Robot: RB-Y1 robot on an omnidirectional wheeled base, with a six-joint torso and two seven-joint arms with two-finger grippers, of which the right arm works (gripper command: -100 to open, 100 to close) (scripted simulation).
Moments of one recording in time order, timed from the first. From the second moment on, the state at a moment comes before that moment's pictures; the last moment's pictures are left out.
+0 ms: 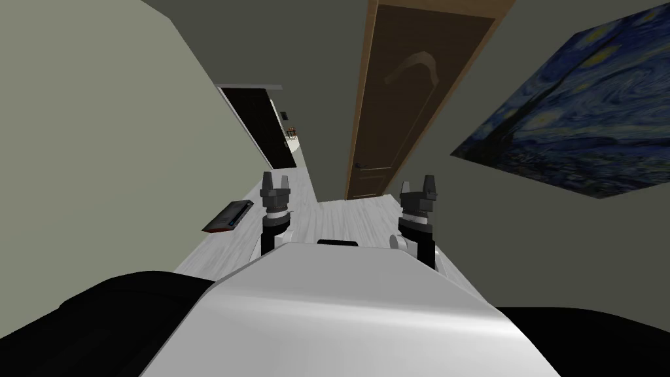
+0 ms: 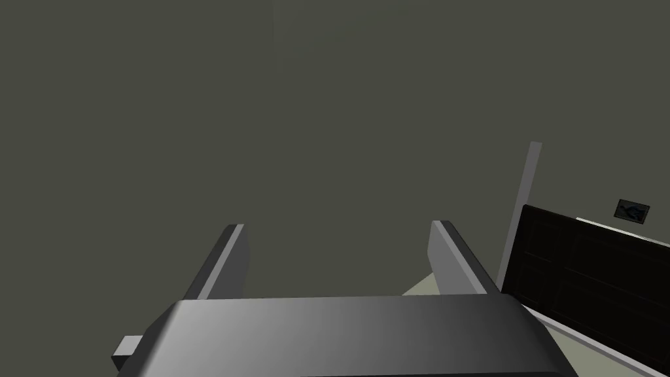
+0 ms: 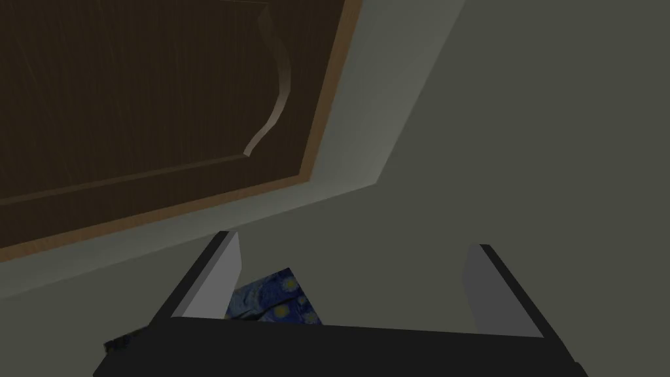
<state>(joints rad) 0.53 -0.01 -0.07 -2.31 -0.01 -0.43 -0.08</state>
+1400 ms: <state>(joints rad) 0.42 -0.10 -0.08 -1.96 -0.02 -0.48 -0.10</state>
